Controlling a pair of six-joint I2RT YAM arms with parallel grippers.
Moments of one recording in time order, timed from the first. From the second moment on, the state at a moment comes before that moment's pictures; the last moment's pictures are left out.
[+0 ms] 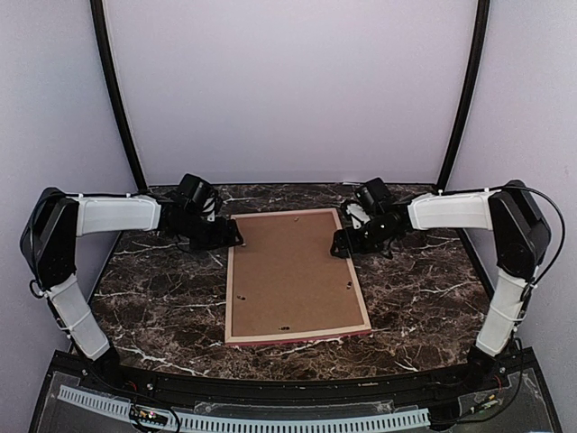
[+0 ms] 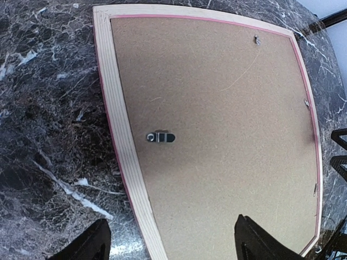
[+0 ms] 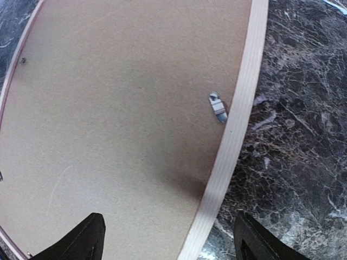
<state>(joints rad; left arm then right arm) -0.48 1.73 1.15 -0.36 0.16 -0.50 0.58 1.82 1.21 -0.37 -0.16 0.26</state>
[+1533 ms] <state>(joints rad) -0.48 2.03 1.41 -0.44 0.13 -0.41 0.57 1.76 0.96 -0.22 -0.08 0.42</state>
